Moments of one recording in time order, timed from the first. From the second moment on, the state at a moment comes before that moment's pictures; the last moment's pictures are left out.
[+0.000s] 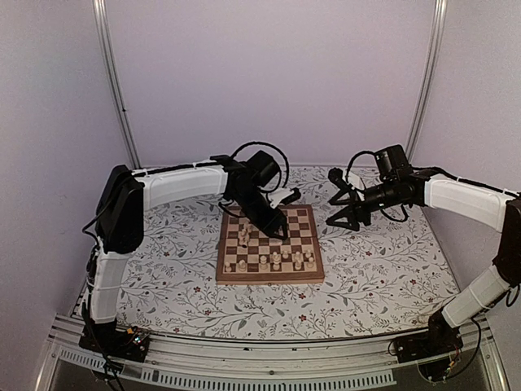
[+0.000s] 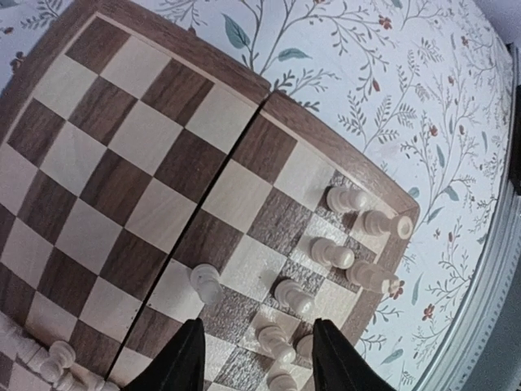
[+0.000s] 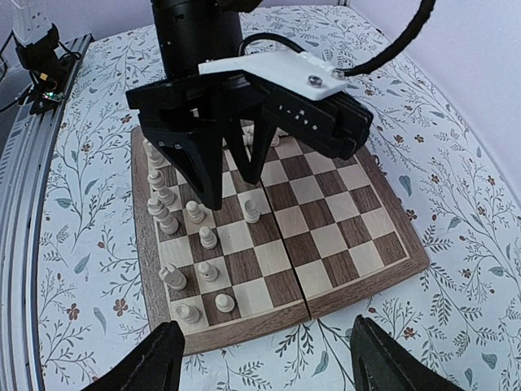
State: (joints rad) left arm -0.82 2.22 1.89 -0.82 0.35 0.04; right arm 0.41 1.49 1.07 -0.40 -0.69 -0.64
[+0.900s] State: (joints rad) left arm -0.83 2.32 1.96 -0.78 0.24 -0.01; right arm 0.41 1.49 1.07 -0.40 -0.69 -0.65
